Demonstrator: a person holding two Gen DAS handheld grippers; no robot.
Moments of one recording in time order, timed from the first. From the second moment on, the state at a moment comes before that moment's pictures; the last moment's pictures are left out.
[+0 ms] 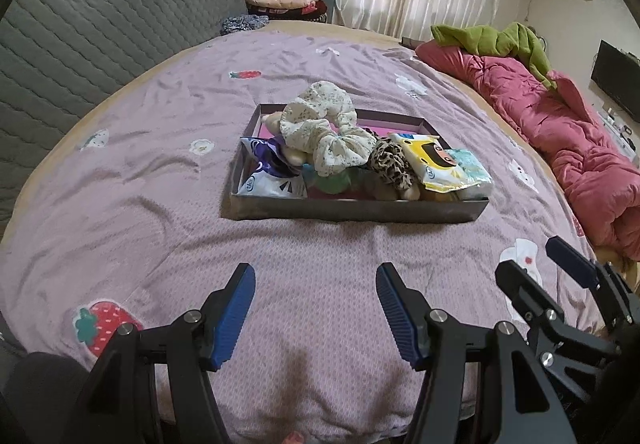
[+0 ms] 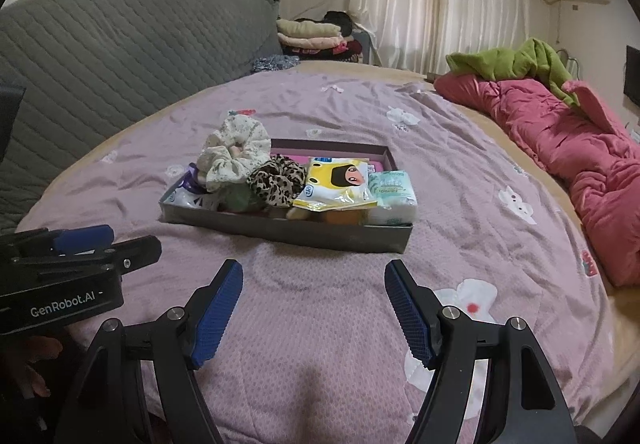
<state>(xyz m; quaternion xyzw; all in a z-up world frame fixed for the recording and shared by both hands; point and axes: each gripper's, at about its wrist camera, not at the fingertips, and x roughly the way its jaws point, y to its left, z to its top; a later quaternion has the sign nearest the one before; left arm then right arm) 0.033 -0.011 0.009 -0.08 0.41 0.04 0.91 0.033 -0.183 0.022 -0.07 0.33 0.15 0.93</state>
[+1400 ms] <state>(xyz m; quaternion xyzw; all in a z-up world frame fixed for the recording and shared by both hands) 0.027 -0.019 -0.007 -0.08 0.43 0.05 0.90 0.026 -0.183 0.010 -0.06 0.34 0.17 0.92</state>
